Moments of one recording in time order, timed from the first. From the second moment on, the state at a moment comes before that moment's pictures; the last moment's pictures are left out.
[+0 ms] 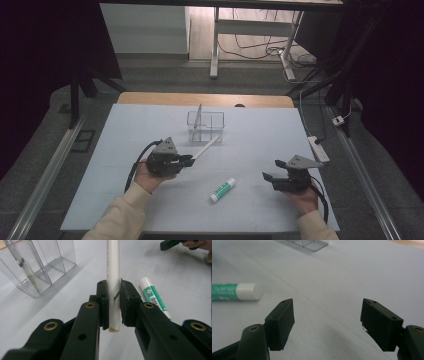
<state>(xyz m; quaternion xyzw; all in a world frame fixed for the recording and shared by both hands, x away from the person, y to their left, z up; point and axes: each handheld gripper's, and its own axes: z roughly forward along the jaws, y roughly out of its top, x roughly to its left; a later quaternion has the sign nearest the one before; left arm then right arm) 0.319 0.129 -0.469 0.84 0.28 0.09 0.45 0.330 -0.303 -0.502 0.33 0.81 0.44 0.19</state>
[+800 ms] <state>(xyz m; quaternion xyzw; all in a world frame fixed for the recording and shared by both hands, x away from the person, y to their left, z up) 0.321 0.125 -0.472 0.84 0.28 0.09 0.45 0.343 -0.249 -0.474 0.30 0.80 0.49 0.16</state>
